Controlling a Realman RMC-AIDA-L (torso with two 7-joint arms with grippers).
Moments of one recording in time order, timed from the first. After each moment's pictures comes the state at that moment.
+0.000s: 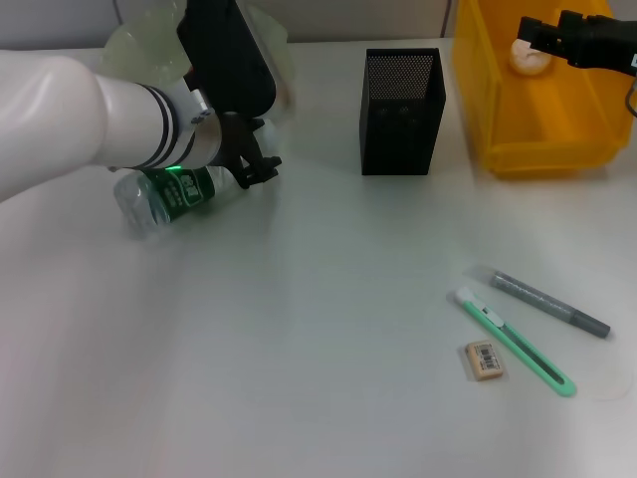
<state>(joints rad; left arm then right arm) -0.71 -2.08 1.71 0.88 2.55 0.64 -2.18 0.50 2.08 -0.83 -0.87 -1.79 -0.99 1.77</state>
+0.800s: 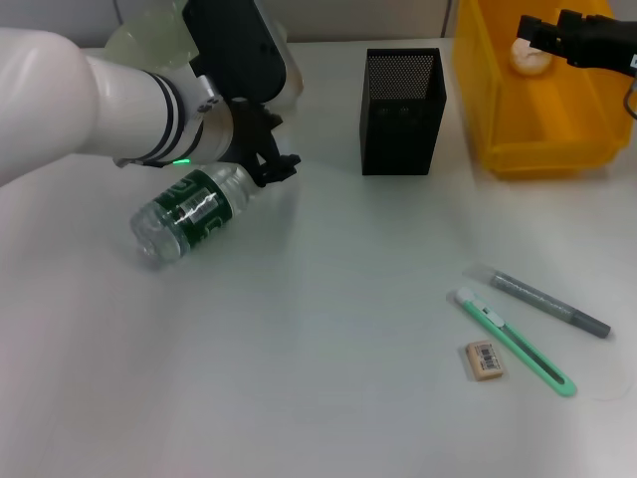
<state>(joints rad) -0.68 -2.08 1.71 1.02 2.55 0.76 -2.23 0.50 2.08 -0.83 -0.85 -1.75 -0.99 1.74</state>
